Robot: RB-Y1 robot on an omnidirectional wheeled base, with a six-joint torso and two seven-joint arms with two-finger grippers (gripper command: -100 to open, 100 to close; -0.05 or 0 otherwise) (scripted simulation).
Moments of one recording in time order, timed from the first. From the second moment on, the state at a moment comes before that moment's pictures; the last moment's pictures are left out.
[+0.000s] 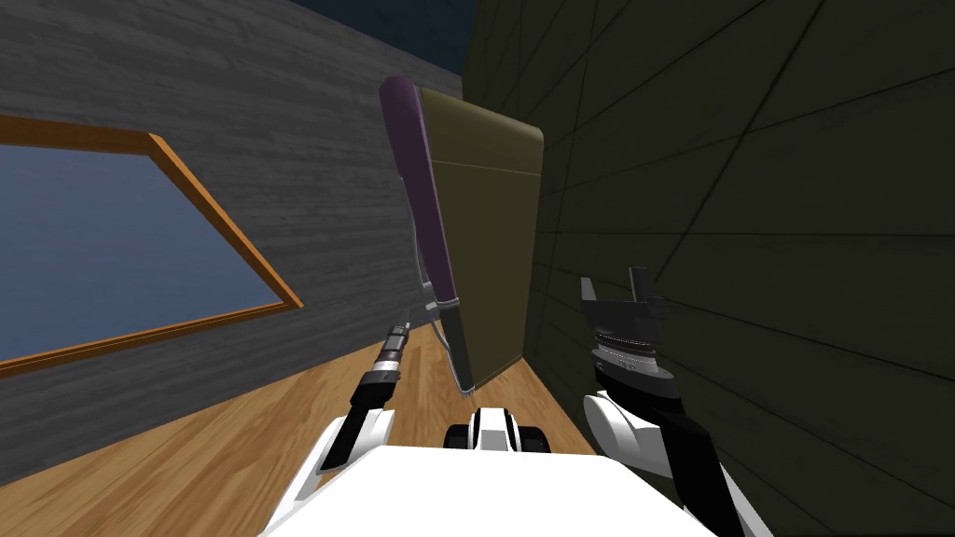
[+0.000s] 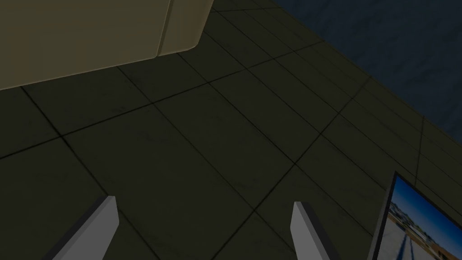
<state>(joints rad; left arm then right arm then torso) 0.48 0.12 0.09 -2.13 -0.16 -0.21 -0.08 0.46 0.03 -0.01 -2.40 -0.05 -0.53 -0.10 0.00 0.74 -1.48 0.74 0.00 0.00</state>
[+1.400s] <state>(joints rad) 0.47 0.16 0.14 -2.00 -0.19 0.01 -0.12 0.46 0.03 -0.01 -2.40 -0.05 -0.53 -0.10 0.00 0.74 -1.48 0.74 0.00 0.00</state>
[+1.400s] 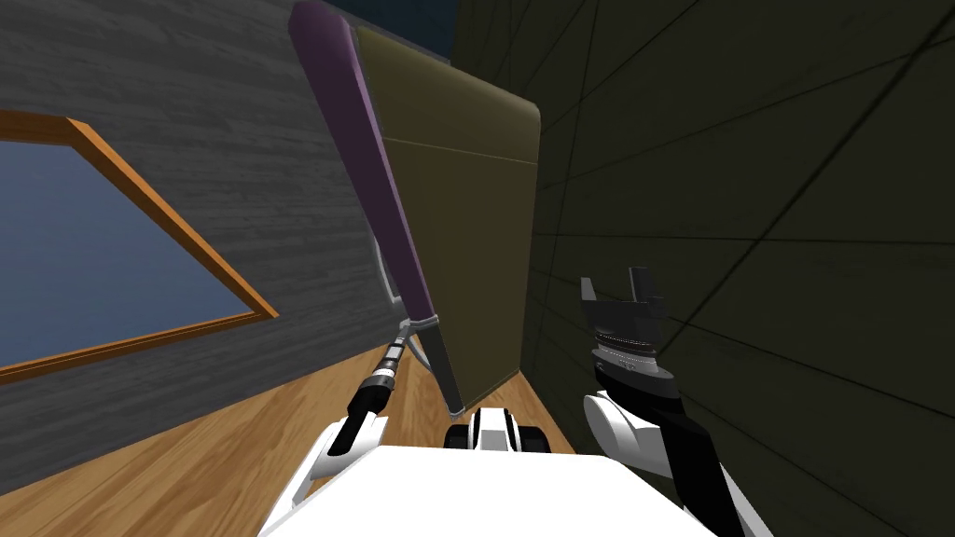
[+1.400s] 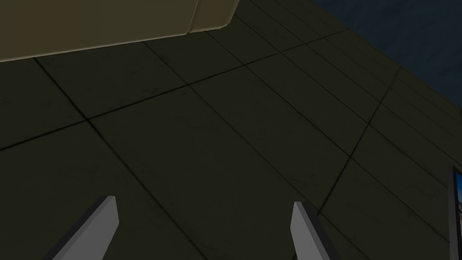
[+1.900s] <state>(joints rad) 0.48 0.20 0.12 -2.00 -0.17 0.00 -0.11 0.46 0.03 -0.01 -2.40 -0.05 -0.53 -0.10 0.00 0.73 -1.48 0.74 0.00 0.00</state>
